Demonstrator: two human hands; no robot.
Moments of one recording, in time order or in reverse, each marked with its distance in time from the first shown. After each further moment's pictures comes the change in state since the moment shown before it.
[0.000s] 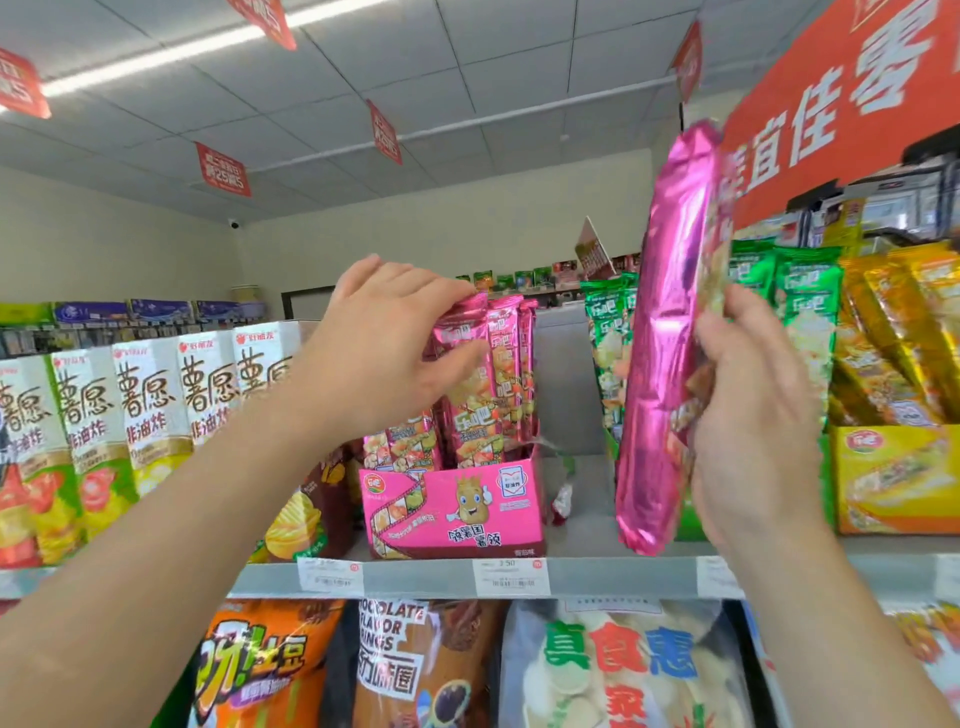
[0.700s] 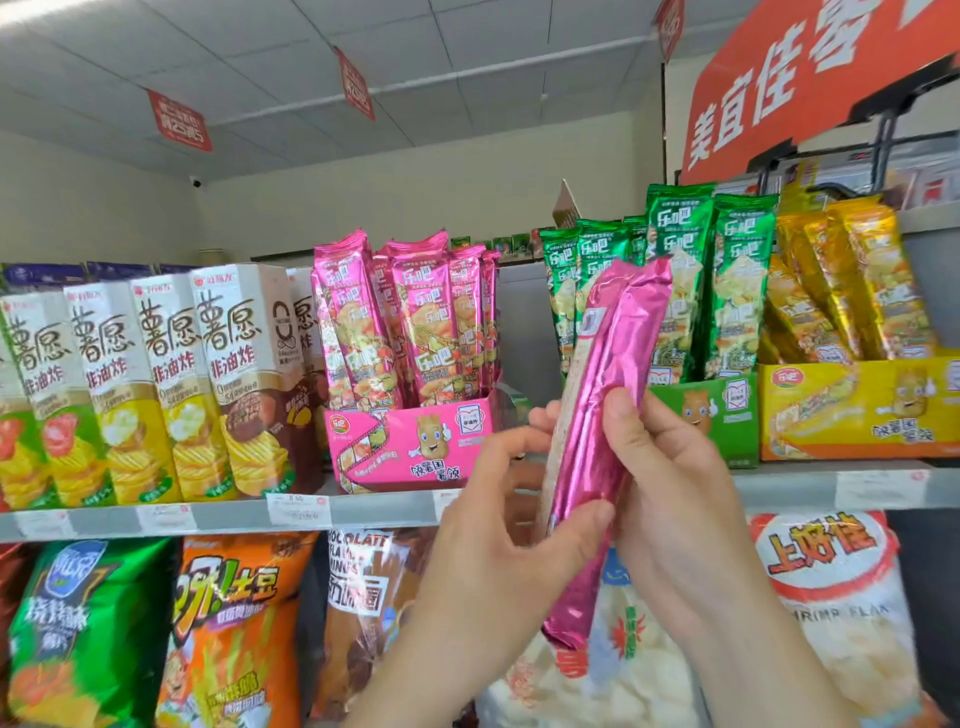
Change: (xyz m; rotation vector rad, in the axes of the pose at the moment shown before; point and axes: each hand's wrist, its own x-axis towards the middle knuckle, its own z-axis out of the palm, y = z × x) left_hand -0.114 0.155 0.045 -1.358 -0.002 -0.470; right_hand -0.074 0.007 -0.019 0.297 -0.047 0.460
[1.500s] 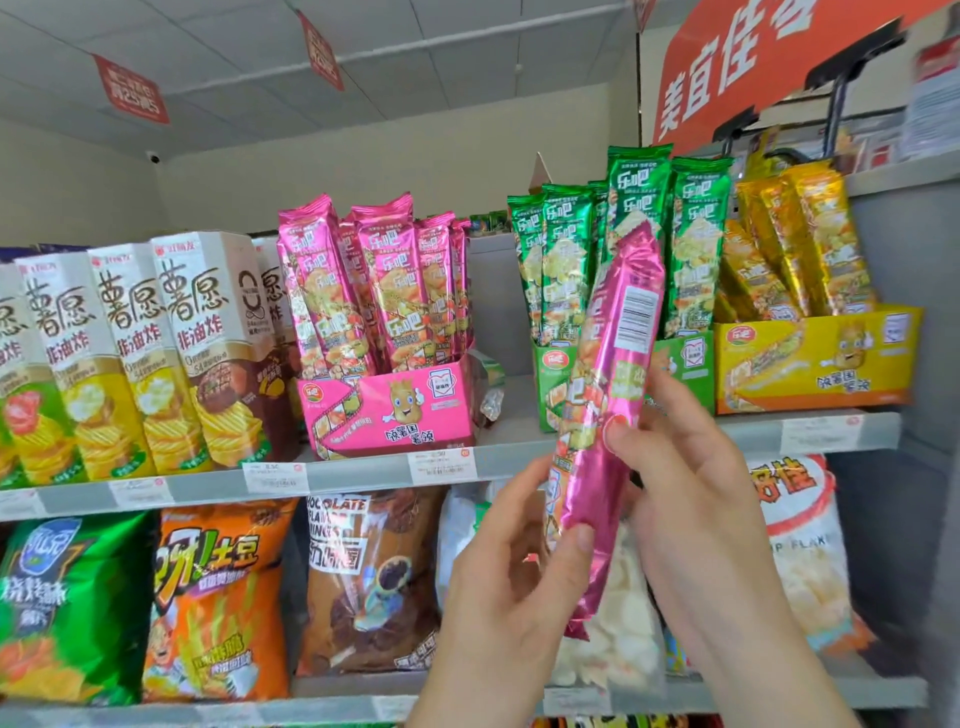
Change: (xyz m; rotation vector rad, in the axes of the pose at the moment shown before) left_hand -0.045 -0.023 0.035 -0.198 0.011 -0.059; right_hand -0.037 -0.001 -0.024 -0.311 0.084 -0.179
